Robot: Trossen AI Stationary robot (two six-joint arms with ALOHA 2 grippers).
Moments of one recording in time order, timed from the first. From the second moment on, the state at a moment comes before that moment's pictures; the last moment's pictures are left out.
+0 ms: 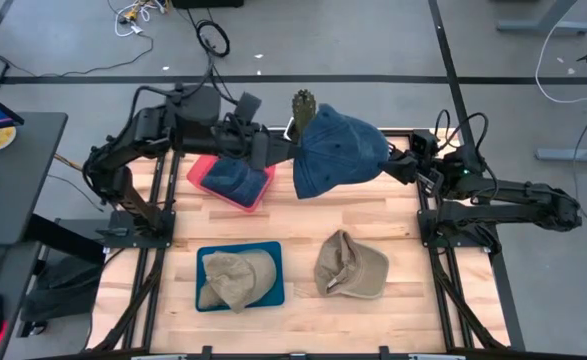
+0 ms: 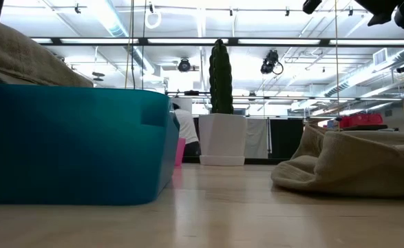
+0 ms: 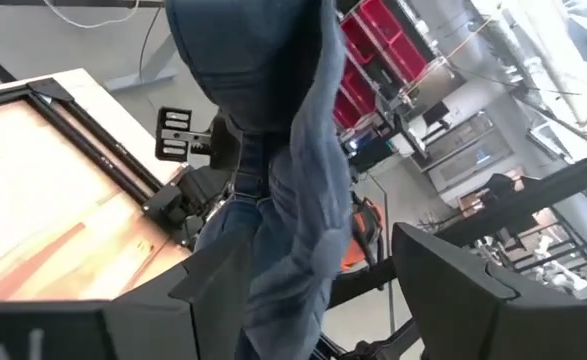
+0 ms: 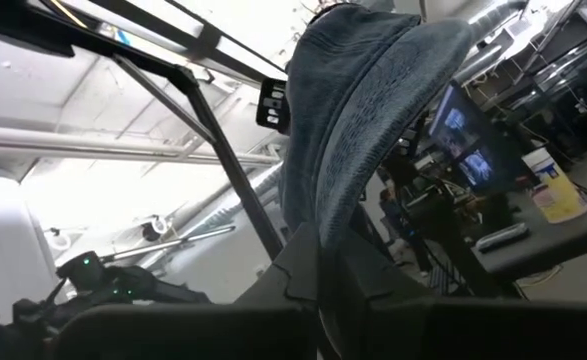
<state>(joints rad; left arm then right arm) 0.01 1.68 2.34 -0.84 -0.04 -0.86 -0.32 0.78 0.53 0.87 -0.48 0.87</state>
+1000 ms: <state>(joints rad) 0.00 1.72 2.34 -0.84 0.05 -0.73 -0.34 0.78 0.53 0.80 -0.52 0.90</state>
